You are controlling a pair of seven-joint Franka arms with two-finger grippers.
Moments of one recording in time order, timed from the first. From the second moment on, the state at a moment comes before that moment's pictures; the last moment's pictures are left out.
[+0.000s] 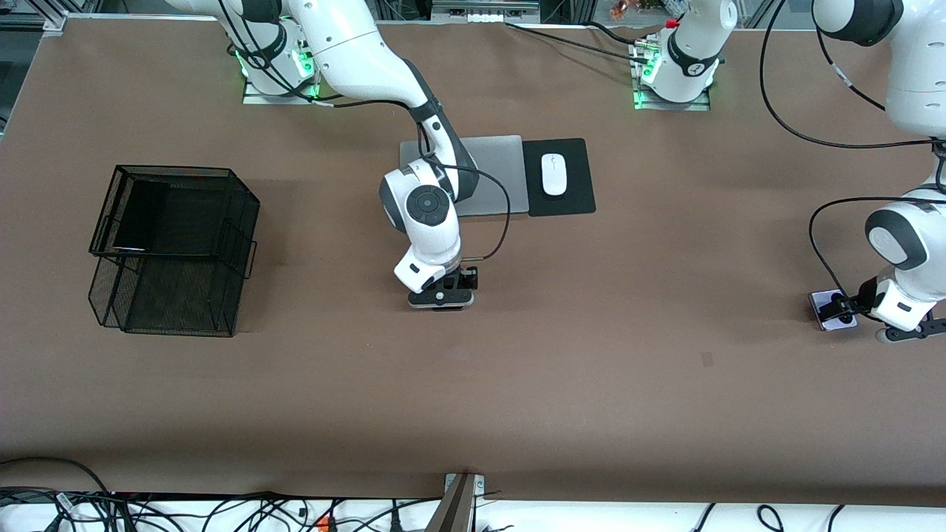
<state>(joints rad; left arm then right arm) 0.30 0.73 0.15 -1.72 -0.12 2.52 0.29 0.99 0.94 -0.38 -1.43 0.32 2.45 0.49</state>
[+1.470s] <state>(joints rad) 0.30 0.74 0.13 -1.75 -0.12 2.58 0.27 0.97 0.33 -1.11 -1.77 0.21 1.63 -0.07</state>
